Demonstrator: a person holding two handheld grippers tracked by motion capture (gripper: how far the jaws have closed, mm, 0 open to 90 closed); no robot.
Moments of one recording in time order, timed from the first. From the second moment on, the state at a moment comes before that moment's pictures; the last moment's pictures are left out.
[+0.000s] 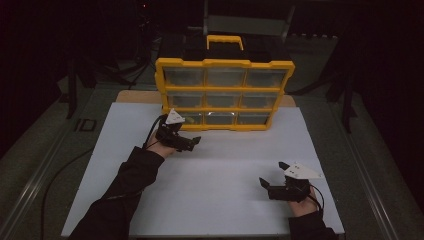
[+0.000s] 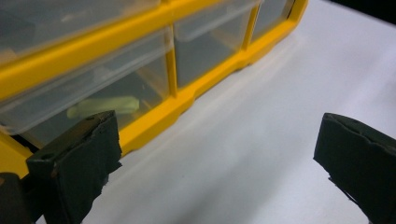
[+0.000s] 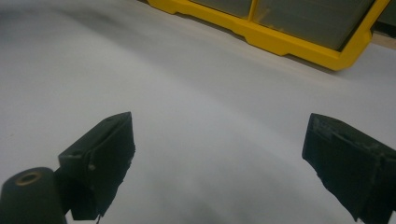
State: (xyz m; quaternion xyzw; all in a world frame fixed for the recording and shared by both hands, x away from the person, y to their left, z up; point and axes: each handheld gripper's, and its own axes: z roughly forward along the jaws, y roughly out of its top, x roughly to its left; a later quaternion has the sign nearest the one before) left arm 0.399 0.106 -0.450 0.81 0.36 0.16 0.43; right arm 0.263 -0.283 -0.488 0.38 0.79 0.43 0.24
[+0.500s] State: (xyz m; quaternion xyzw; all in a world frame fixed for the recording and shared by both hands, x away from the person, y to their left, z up) left arm 0.383 0.116 -0.424 0.81 0.33 0.17 0.44; right arm 0.260 -0.280 -0.485 0.37 0.78 0.43 0.24
